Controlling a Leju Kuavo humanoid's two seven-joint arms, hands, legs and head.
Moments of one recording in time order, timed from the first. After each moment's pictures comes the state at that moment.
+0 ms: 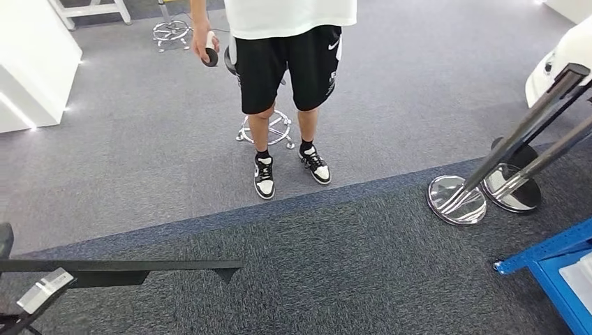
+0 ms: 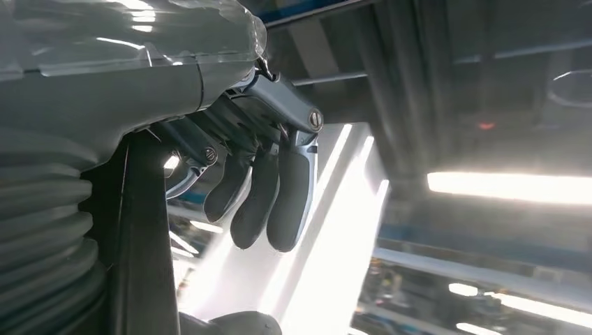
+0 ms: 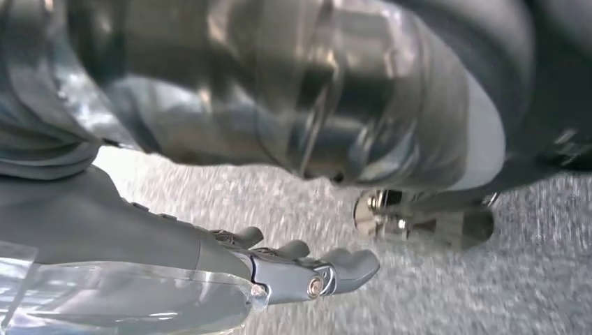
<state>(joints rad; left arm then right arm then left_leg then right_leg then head) -0.04 0.17 -0.03 -1.71 -1.10 0.70 -0.44 -0.04 0.14 -1.20 -0.11 1.18 0.16 -0.16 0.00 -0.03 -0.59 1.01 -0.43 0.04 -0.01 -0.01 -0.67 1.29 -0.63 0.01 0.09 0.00</state>
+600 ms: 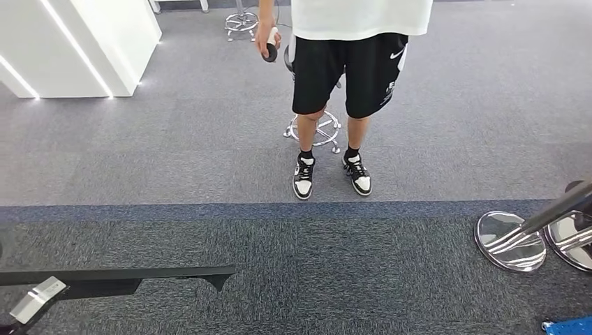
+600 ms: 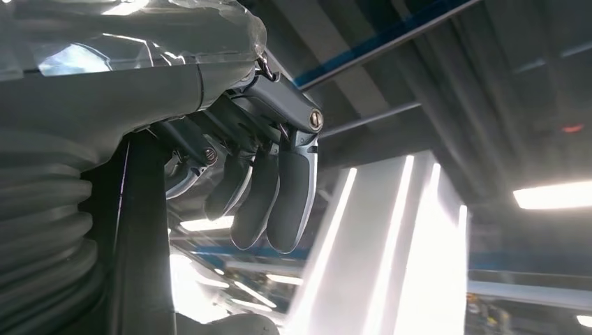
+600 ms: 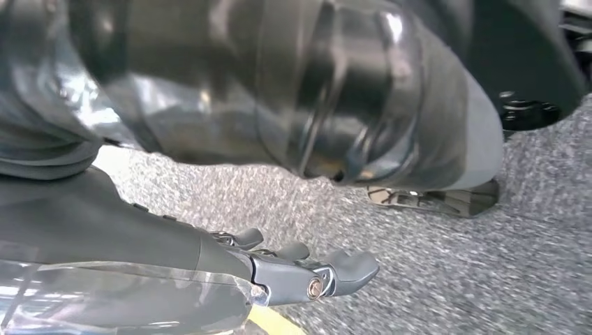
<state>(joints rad) 0.00 0.13 0.04 -1.74 -1.12 0.70 -0.46 -0.05 0.16 -1.19 -0.12 1.19 0.16 -0.16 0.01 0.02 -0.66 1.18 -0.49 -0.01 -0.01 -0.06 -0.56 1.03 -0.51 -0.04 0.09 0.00</state>
